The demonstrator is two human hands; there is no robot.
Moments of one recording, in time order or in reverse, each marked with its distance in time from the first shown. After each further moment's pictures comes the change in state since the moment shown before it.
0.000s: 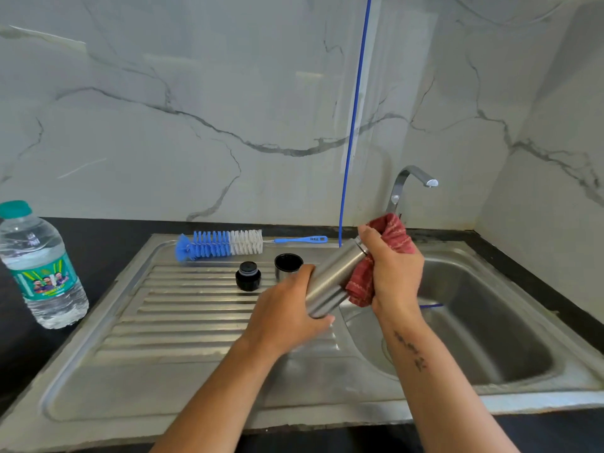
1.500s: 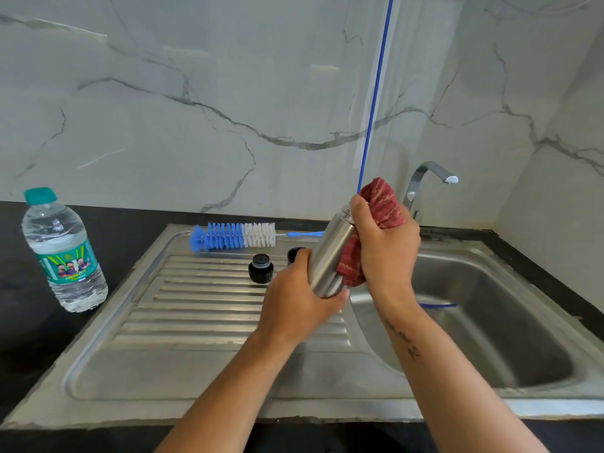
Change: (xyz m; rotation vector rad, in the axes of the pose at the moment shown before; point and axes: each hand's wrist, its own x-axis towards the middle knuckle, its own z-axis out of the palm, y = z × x) left_hand -0.001 0.005 0.001 -0.302 0.249 -0.150; right_hand -0.014 -0.016 0.035 -0.209 -0.078 -0.298
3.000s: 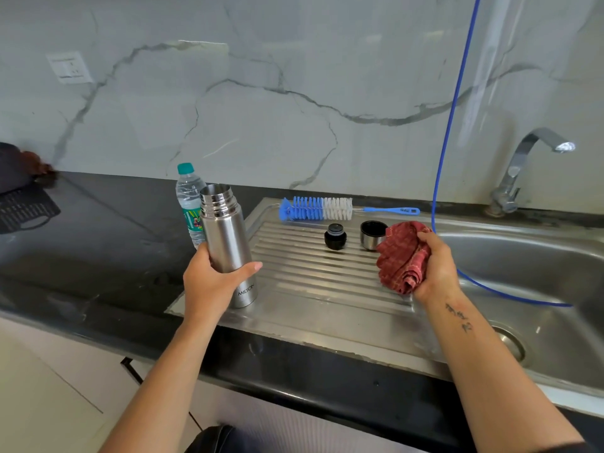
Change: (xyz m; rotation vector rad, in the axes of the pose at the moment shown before) left_hand -0.096 -0.063 -0.171 0.061 0.484 -0.480; right_hand -0.019 0.096 -0.006 0.589 -0.240 0.899
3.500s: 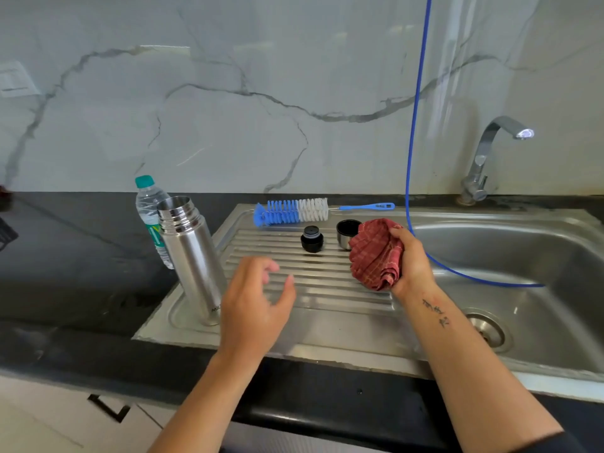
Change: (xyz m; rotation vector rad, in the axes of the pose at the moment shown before) left_hand -0.051 0.028 0.072 0.192 0.012 0.681; right_hand 0.000 -0.002 0.002 0.055 -0.019 0.017
